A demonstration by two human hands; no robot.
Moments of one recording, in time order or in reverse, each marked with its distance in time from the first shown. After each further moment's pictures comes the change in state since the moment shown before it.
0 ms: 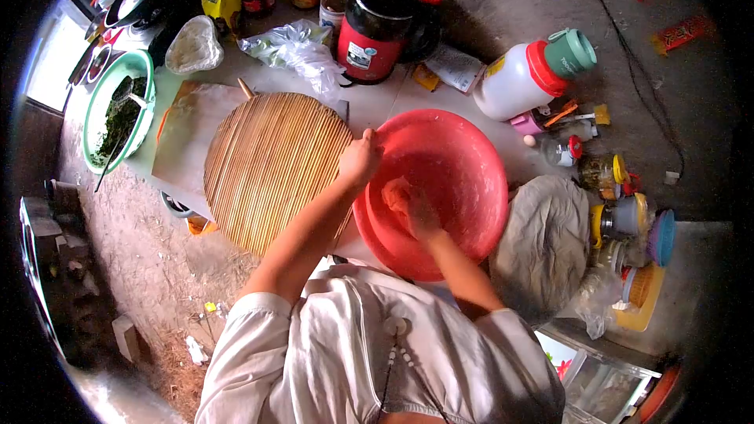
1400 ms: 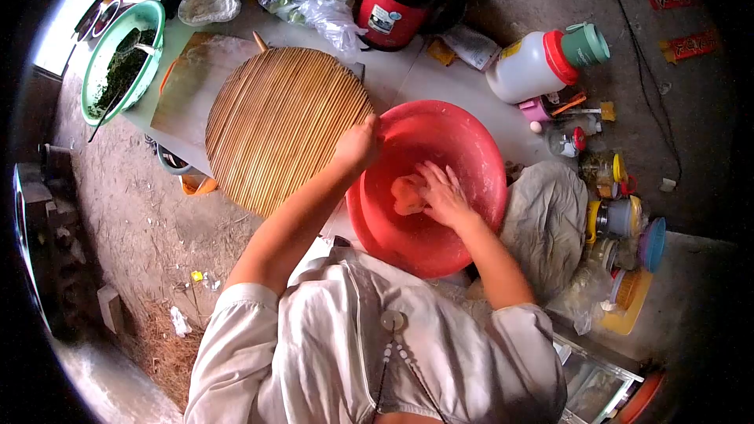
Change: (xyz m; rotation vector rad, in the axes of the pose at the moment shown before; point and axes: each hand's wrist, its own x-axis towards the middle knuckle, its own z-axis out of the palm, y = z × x) left_hand -0.051 -0.032 0.002 -0.041 -0.012 0.072; right_hand -0.046 -0.023 -0.032 -1.530 -0.098 -0.895
